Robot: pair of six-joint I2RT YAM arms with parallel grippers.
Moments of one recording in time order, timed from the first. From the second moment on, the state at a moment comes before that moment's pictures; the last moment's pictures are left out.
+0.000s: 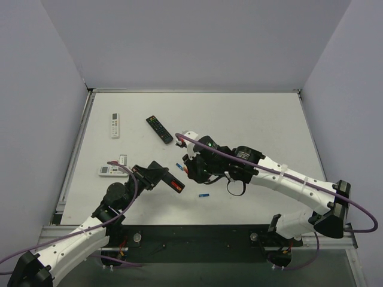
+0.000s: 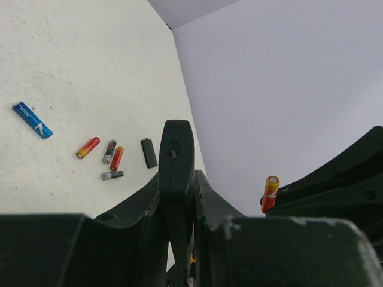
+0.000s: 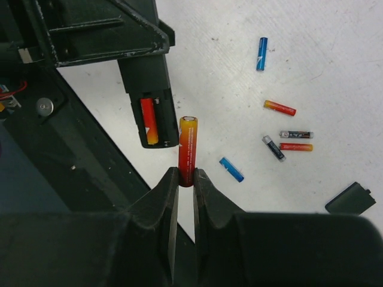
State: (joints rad) left arm -0.66 0.51 0.04 0.50 -0.05 -1.20; right arm 1.07 1.35 1.27 -0.70 0.05 0.21
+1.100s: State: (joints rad) left arm -0.66 0.51 0.04 0.60 -0.02 -1.29; right arm 1.13 1.57 1.47 -0.92 -0.06 0.26
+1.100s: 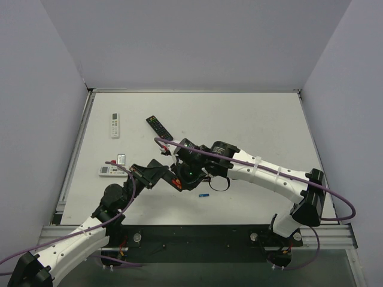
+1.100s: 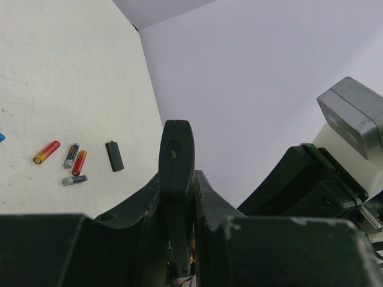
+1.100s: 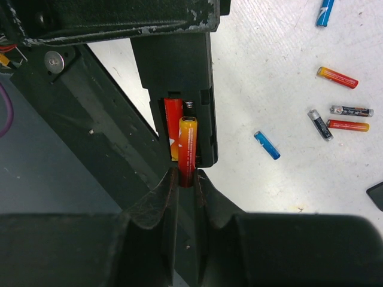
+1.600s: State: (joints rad) left arm -0.66 0.52 0.04 0.61 -0.02 -1.31; right arm 1.13 1.60 1.52 -0.97 -0.05 0.26
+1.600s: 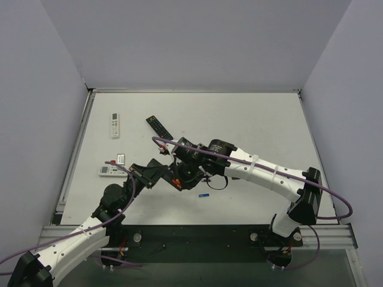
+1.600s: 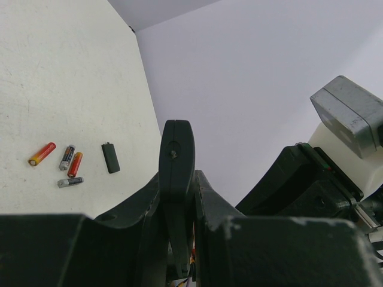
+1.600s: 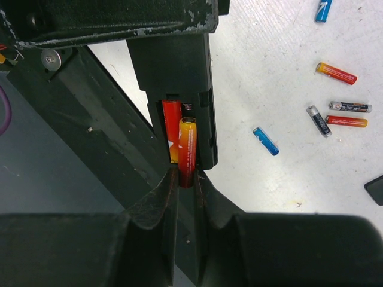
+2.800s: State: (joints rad) left arm -0.66 0.52 0.04 0.62 -0.02 -1.40; right arm 1.13 1.65 1.63 -1.04 -0.02 0.26
